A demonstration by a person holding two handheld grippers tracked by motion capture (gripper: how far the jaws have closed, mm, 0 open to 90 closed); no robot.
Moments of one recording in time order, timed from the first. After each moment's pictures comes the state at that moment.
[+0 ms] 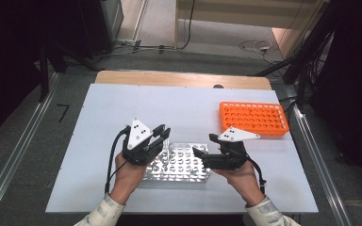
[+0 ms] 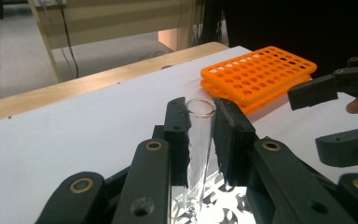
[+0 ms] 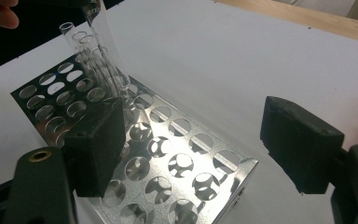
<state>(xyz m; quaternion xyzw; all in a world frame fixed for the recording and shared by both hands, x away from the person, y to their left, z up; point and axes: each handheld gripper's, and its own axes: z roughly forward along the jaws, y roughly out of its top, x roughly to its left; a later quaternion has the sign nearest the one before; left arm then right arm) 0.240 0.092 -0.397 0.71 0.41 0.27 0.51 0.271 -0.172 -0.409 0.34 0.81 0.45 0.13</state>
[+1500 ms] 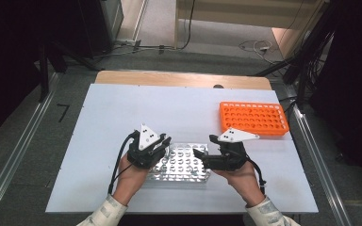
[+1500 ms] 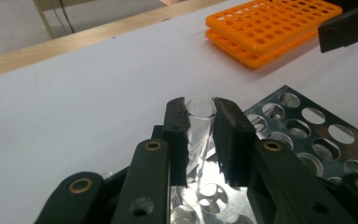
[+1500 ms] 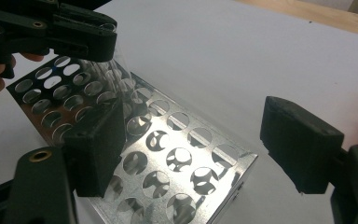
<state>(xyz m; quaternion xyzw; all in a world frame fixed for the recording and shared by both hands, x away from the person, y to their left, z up) 0.248 0.084 -0.424 0.75 0.43 0.24 0.45 0.271 -0.172 -0.412 0.34 0.82 0.45 0.13</state>
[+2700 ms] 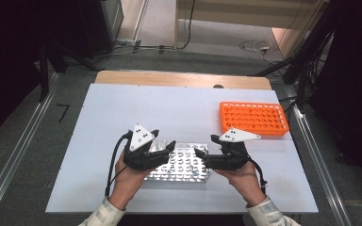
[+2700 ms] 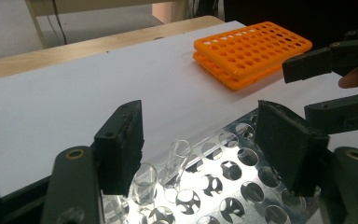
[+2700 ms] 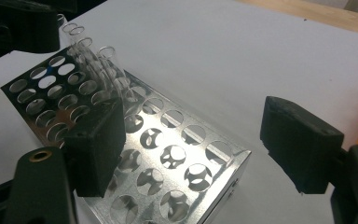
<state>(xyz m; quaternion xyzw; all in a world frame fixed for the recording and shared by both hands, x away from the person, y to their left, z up) 0.232 0.093 -0.404 0.72 0.44 0.23 0.49 0.273 -0.176 -0.413 0.35 0.81 0.44 0.14</state>
